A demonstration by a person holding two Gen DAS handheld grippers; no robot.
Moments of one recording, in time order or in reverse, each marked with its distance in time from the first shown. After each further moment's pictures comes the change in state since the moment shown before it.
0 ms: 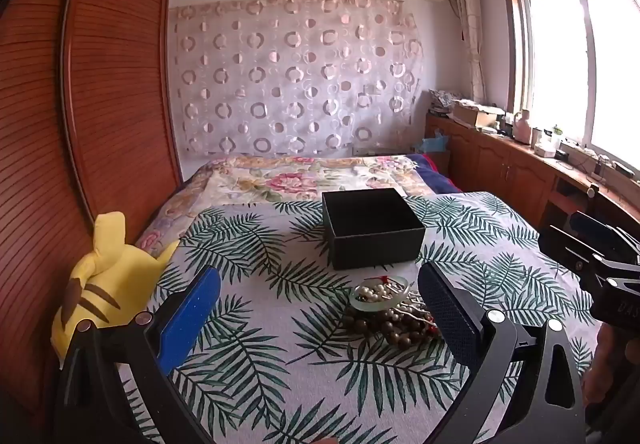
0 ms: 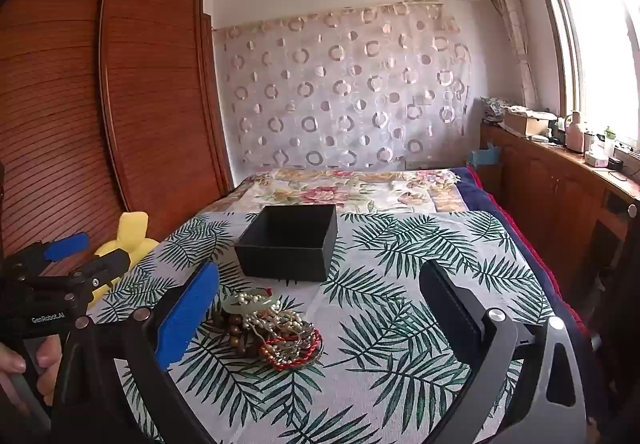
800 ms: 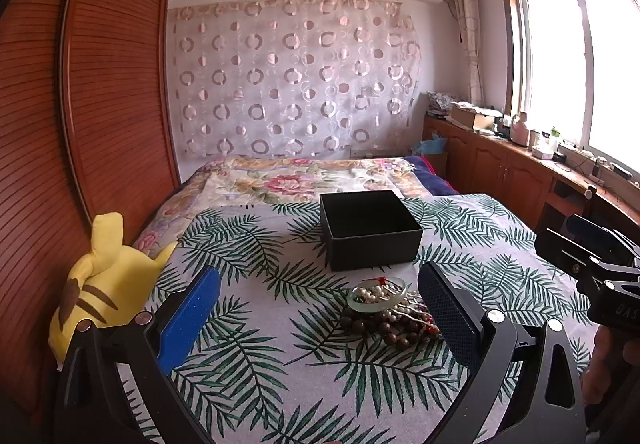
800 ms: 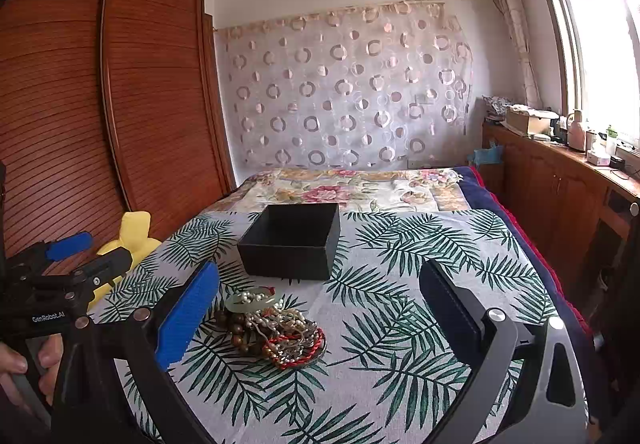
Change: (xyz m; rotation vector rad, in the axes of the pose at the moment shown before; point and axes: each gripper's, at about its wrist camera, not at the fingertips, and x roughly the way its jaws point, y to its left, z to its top) left arm 0.000 0.000 0.000 -0.001 -0.002 -0.002; right arm 0.000 0.000 -0.001 0.005 0.000 0.003
